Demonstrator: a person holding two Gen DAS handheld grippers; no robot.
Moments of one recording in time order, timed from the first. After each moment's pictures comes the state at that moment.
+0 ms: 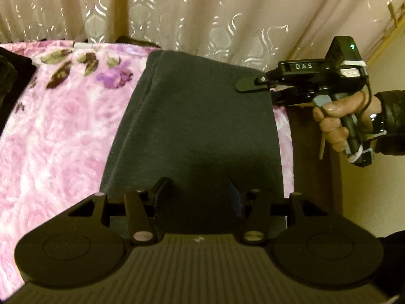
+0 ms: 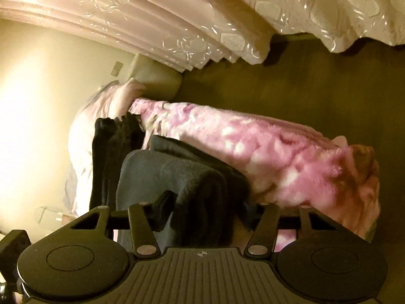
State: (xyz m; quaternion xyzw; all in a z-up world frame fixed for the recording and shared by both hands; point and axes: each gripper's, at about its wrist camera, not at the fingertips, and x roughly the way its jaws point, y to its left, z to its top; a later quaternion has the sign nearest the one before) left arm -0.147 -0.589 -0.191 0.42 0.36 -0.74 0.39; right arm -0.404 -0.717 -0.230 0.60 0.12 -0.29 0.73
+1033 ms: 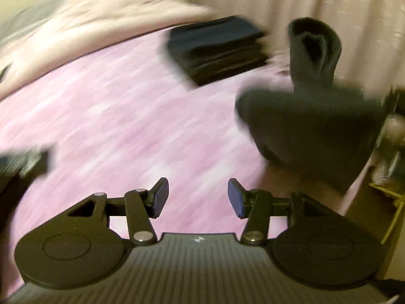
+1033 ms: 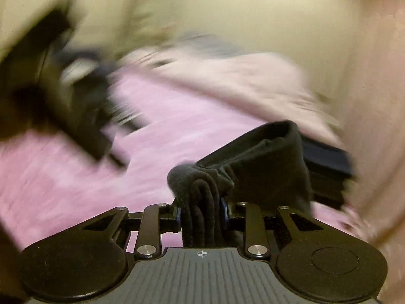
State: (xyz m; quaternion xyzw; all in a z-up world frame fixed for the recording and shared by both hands) left arm 0.107 -0.175 -0.104 0.25 0.37 -0.52 0.73; right arm -0.039 -0.168 -0.127 -0.14 0.35 -0.07 0.92
